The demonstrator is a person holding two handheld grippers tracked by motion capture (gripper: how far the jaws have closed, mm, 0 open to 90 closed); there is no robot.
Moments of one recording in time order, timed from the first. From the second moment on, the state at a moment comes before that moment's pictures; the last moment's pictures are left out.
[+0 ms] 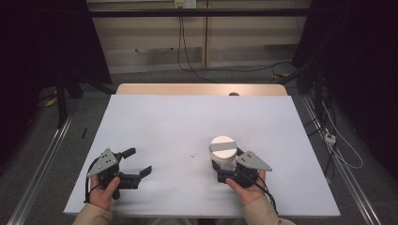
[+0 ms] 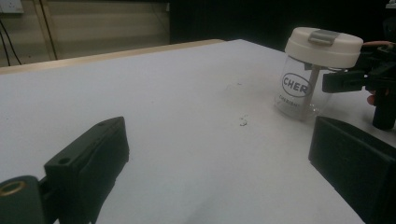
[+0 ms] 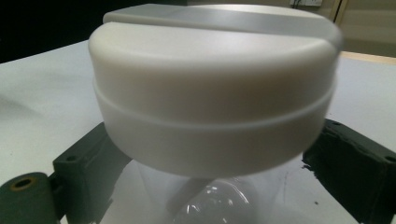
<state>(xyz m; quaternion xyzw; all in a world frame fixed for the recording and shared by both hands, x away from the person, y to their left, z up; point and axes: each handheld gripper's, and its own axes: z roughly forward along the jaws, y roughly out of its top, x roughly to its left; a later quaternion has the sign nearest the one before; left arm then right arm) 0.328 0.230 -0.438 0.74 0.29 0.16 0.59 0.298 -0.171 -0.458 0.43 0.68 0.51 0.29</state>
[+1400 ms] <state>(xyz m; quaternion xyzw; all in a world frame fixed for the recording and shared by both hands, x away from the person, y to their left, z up) 0.329 0.230 -0.439 0.74 0.29 0.15 0.59 0.329 -0.166 -0.442 0.36 0.72 0.54 0.26</state>
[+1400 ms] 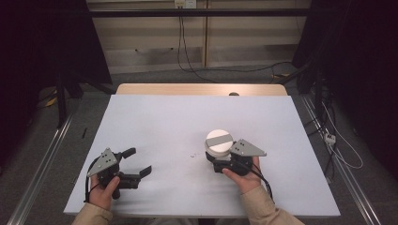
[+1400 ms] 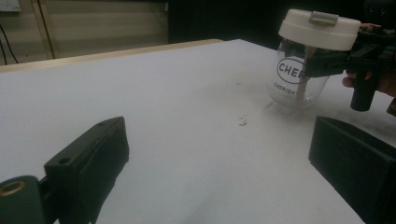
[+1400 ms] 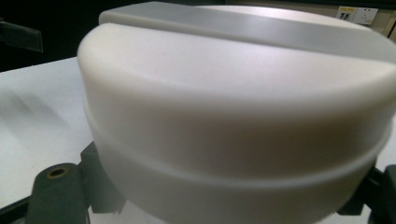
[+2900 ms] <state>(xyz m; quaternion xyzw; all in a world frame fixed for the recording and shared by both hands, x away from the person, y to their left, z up) 0.333 0.231 -0.441 0.73 0.30 0.14 0.59 0.385 -0.161 -0.439 0.36 0.72 0.54 0.25</state>
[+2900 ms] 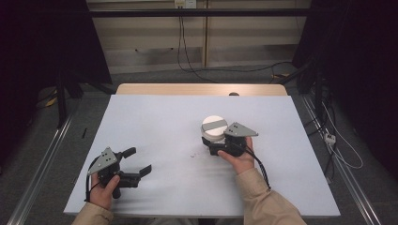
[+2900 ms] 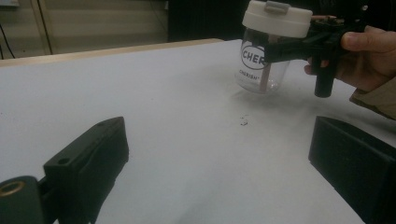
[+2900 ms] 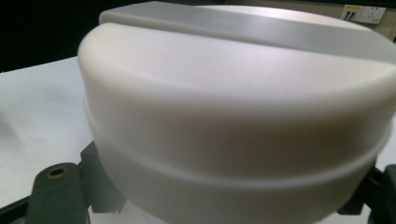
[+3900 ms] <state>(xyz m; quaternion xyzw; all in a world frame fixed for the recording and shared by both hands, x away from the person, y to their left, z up) 0.333 0.231 -0.443 0.74 0.30 0.14 0.59 0.411 -0.155 -0.441 0.37 0.73 0.53 0.25</state>
